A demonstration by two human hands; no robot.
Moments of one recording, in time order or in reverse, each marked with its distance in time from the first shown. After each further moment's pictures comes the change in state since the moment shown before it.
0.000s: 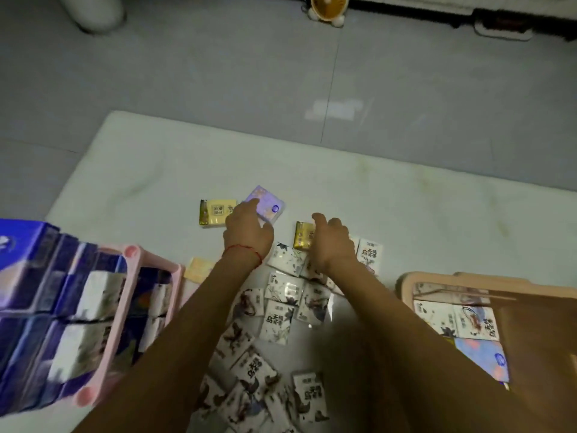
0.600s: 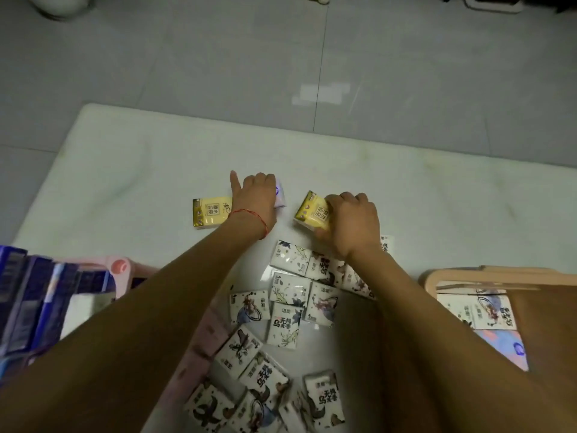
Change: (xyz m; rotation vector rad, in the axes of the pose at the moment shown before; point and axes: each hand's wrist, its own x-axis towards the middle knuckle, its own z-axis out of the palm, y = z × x) left_hand 0.060 0.012 0.006 0.730 -0.210 0.332; right_hand 0.018 0.013 -0.013 -0.246 0.216 -0.129
